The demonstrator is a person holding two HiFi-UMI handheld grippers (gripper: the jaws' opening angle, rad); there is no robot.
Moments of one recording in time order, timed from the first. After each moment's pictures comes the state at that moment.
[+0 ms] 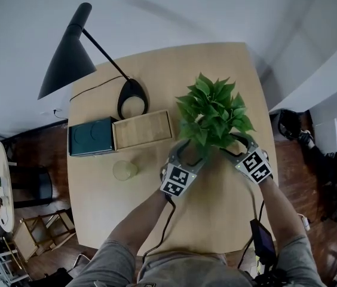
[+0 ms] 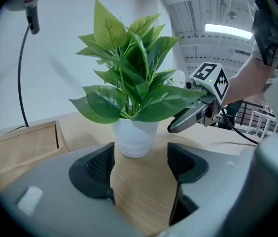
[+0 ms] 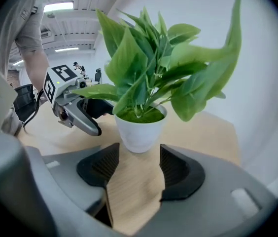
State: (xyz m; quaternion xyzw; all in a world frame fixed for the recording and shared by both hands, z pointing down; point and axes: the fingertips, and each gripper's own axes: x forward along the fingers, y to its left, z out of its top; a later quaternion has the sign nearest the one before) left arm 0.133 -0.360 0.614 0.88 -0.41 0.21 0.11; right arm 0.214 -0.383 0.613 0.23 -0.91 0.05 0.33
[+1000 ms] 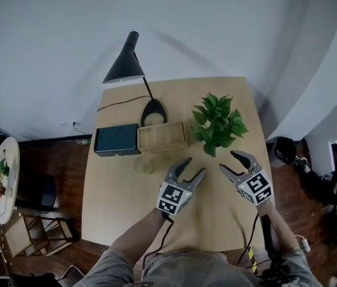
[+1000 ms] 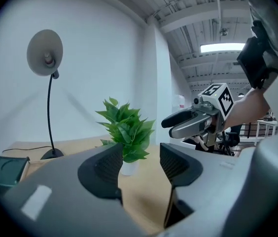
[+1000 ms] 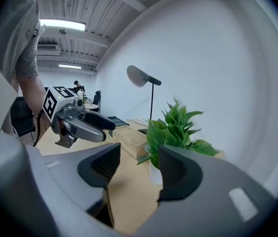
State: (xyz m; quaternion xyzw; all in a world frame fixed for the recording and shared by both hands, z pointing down) left arm 0.101 -0.263 0.474 0.88 -0.45 0.10 0.06; right arm 0.189 -0.287 0.467 0.27 -0.94 -0.01 0.19
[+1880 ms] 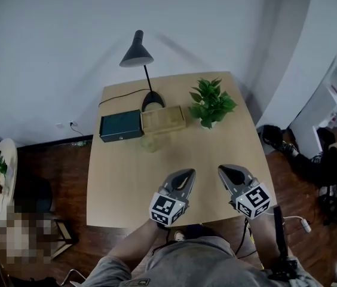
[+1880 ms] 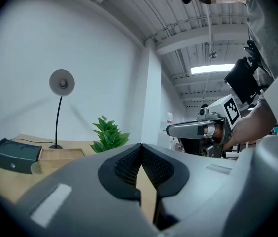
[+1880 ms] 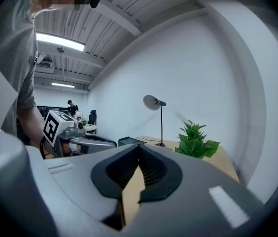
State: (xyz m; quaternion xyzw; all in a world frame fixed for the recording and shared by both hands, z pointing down) left arm 0.088 -0.085 0.426 0.90 -0.42 0.01 0.07; right arm 0.168 -0.092 0.403 0.33 -0.94 0.03 0.08
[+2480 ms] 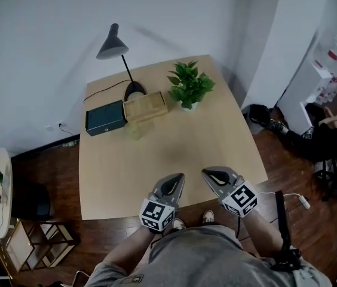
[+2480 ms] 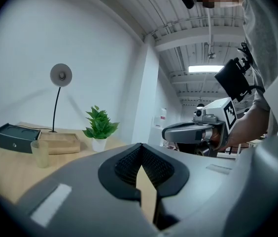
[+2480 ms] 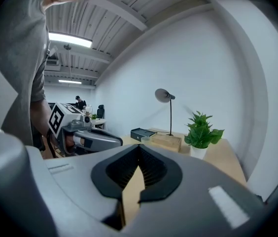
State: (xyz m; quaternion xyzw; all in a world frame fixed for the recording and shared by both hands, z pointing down) left arm 0.106 -0.003 0.449 0.91 -0.40 0.02 0.10; right arm 0.168 -0.006 0.435 0.29 -0.95 0.03 0.12
